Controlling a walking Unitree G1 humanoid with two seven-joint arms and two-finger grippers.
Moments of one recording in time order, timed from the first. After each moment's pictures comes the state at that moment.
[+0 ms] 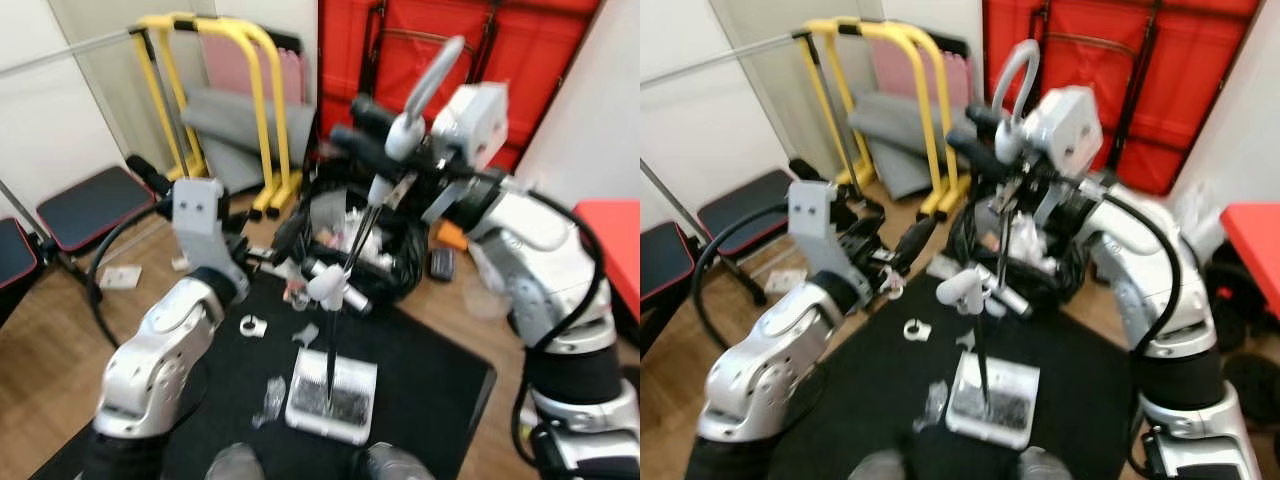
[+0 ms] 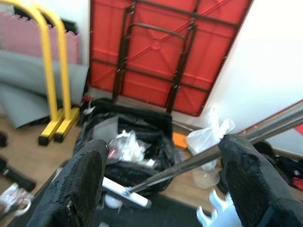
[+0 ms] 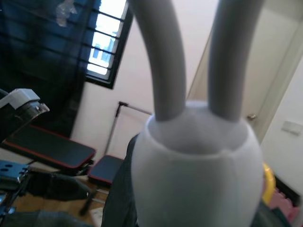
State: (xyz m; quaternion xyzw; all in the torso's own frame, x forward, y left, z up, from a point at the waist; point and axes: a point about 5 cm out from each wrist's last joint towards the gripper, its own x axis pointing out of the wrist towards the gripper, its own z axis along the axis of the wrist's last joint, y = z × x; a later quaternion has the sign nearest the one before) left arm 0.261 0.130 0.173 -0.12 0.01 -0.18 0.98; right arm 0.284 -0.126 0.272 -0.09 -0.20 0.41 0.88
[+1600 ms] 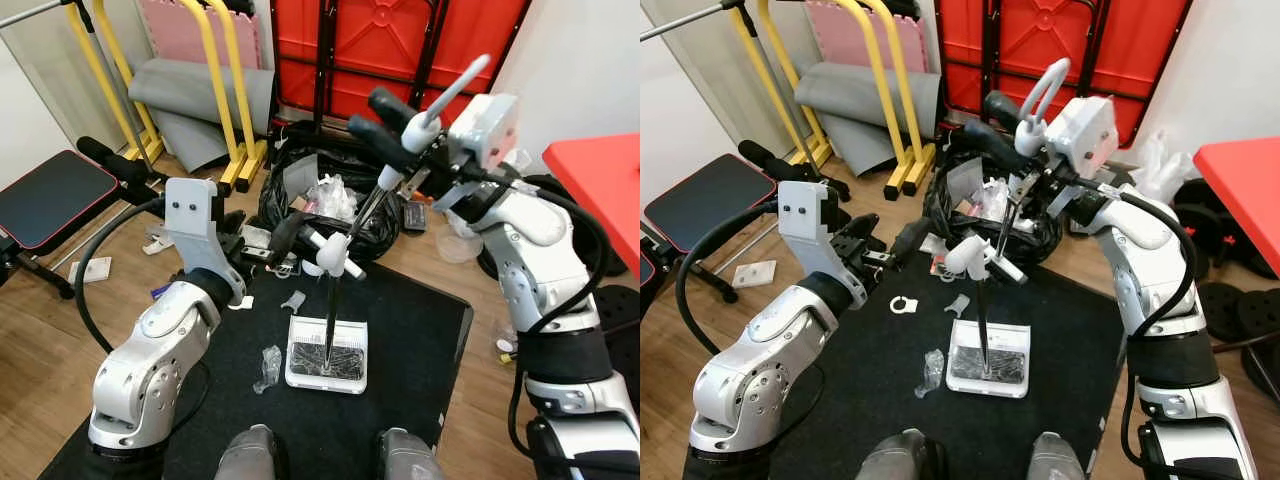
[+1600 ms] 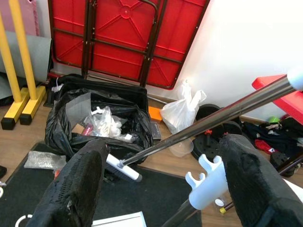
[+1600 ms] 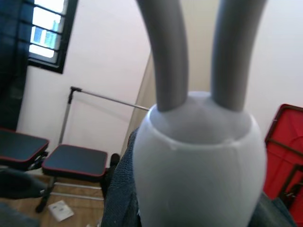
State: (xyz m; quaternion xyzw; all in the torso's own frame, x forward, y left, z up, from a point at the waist) left arm 0.256 0.130 0.188 -0.10 0.01 -0.18 0.98; right arm 0.303 -0.144 0.267 -0.10 -0.27 0.36 0.89
